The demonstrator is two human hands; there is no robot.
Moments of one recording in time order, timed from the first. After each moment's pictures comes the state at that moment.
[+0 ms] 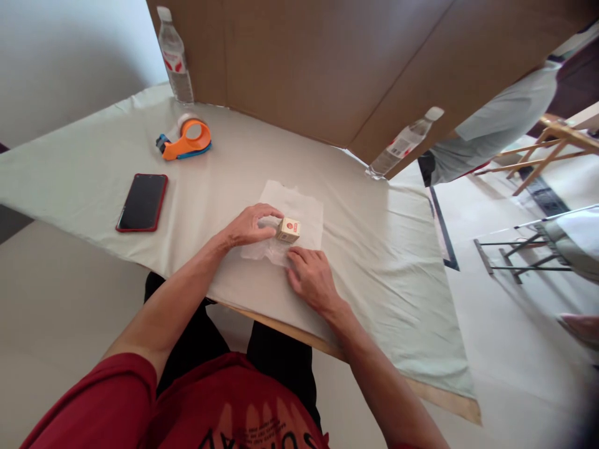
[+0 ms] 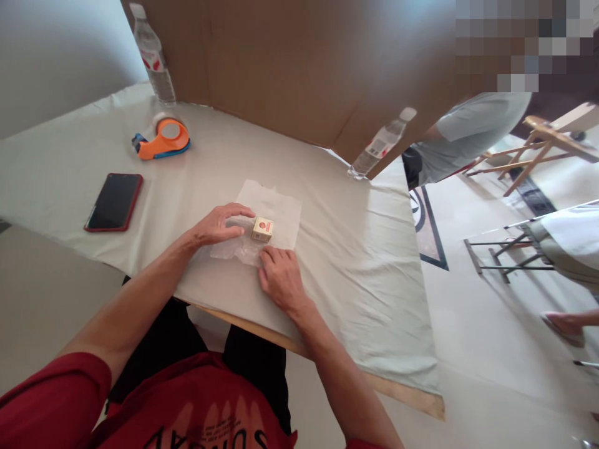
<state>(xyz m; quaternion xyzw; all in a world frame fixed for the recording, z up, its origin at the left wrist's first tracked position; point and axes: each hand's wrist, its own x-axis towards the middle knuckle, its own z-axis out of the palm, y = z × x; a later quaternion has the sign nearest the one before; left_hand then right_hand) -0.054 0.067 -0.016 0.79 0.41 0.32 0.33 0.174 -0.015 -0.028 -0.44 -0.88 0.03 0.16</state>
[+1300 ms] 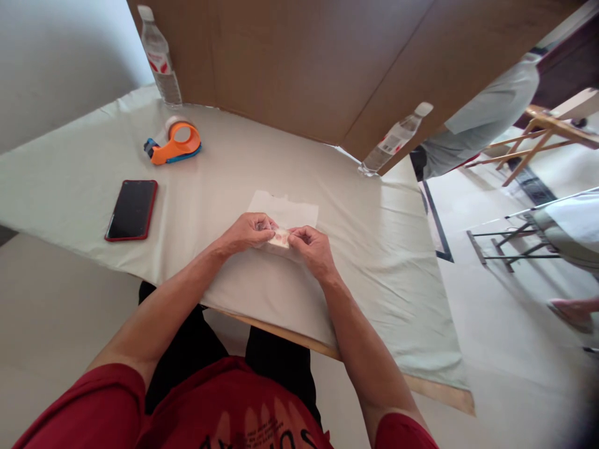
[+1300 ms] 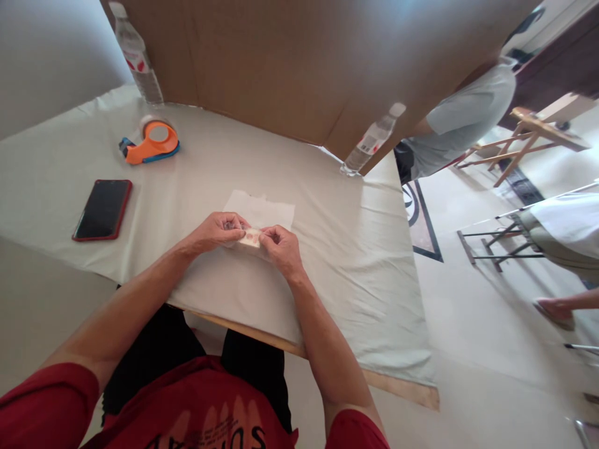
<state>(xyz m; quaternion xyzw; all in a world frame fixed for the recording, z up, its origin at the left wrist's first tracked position) -0.034 0.062 -0.023 0.64 0.43 0.38 0.51 0.168 0.039 -0.027 -0.54 -0.60 0.42 0.42</state>
